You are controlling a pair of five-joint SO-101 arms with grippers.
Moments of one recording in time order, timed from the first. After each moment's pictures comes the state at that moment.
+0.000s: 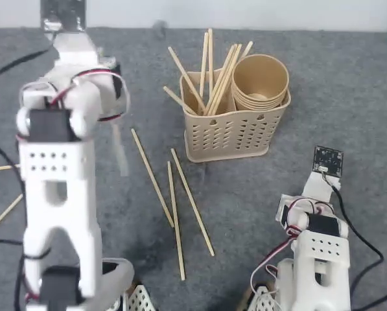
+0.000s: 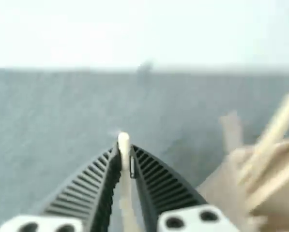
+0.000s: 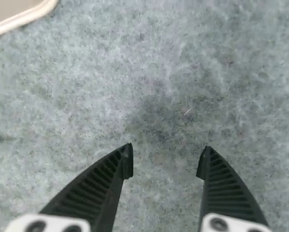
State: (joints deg) left arm -3.0 -21.3 -2.2 67.9 10.1; right arm 6.9 -57.3 80.4 51.0 -5.1
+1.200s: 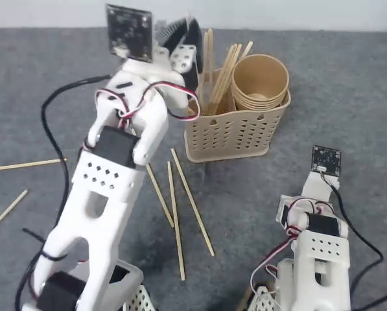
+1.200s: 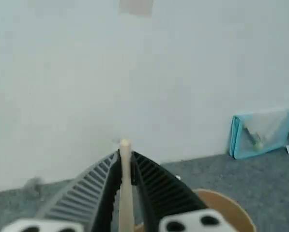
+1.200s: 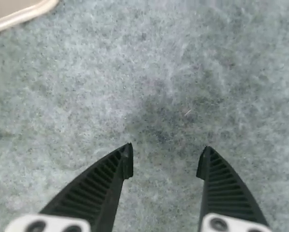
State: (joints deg) left arm 16.4 -24.2 16.2 30.5 12.2; right arm 6.9 -57.3 80.4 51.0 -2.9
